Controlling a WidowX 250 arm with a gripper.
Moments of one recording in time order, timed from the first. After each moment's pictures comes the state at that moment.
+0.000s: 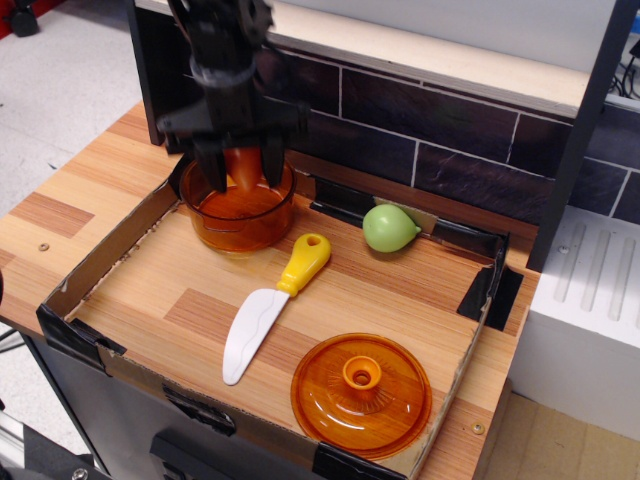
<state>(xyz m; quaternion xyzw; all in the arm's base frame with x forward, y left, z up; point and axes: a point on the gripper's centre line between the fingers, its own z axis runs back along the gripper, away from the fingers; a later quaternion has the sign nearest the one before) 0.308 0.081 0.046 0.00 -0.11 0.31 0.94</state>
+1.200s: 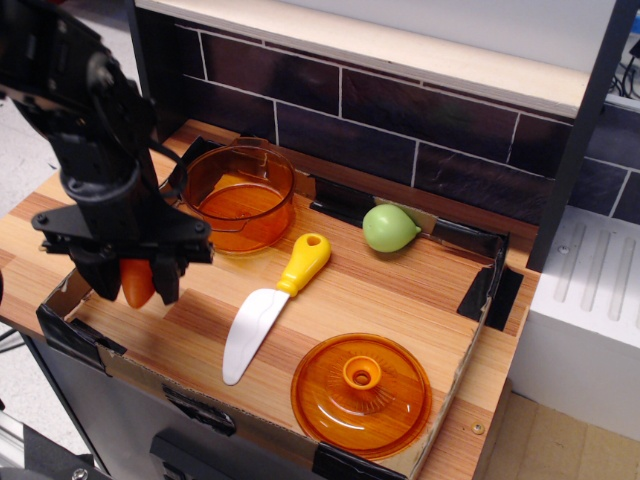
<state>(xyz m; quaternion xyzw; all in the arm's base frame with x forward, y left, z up) 0.195 0.081 0.030 0.04 -0.08 0.22 0.97</state>
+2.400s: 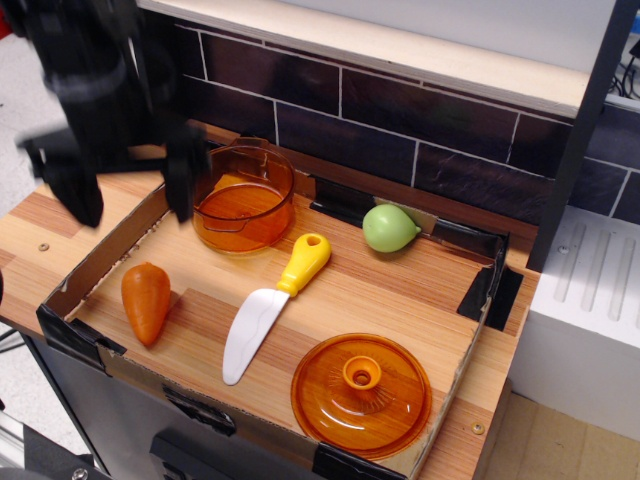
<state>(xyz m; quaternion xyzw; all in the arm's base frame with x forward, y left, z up) 0.213 0.089 0.092 0.00 -0.08 0.28 0.96</state>
